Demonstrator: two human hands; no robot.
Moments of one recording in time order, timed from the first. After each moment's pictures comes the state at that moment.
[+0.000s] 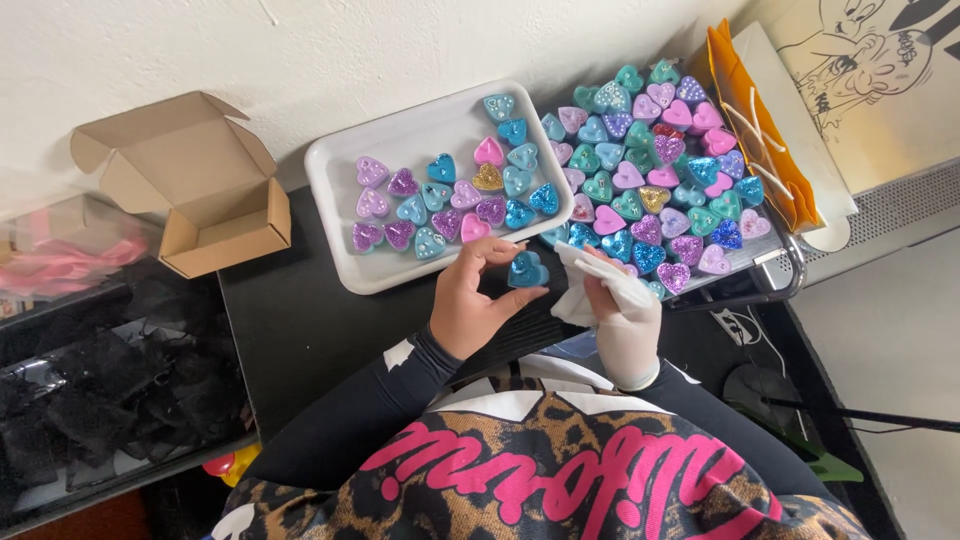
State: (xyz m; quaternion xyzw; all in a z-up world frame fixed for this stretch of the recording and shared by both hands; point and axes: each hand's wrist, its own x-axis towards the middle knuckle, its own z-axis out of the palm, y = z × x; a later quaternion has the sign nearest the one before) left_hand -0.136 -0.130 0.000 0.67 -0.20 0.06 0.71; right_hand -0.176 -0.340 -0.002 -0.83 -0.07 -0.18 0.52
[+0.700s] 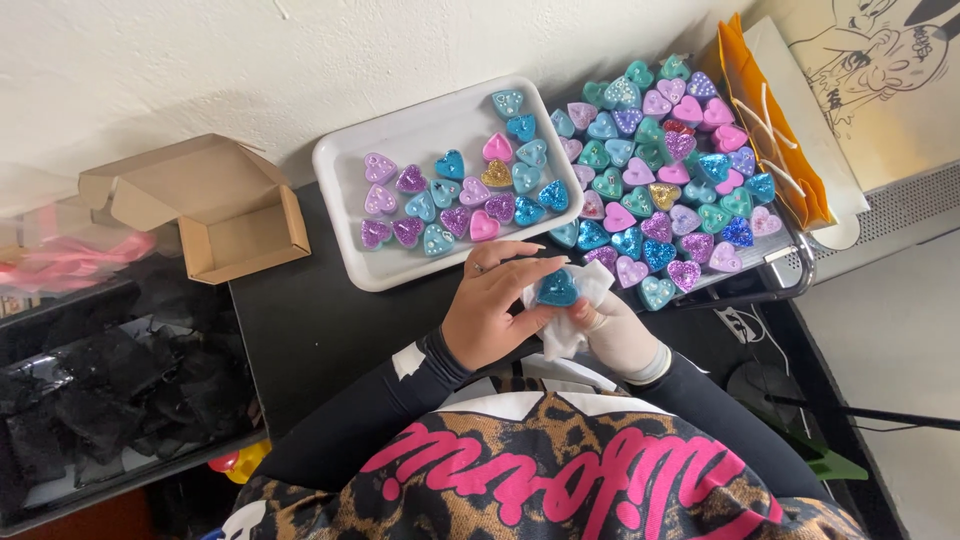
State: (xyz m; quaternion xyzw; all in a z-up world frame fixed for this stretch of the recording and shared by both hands) left_hand -0.143 -0.118 0.043 0.79 -0.36 0.19 0.47; right_hand -0.171 -0.351 -0.033 -0.50 -0.08 0.25 0.82
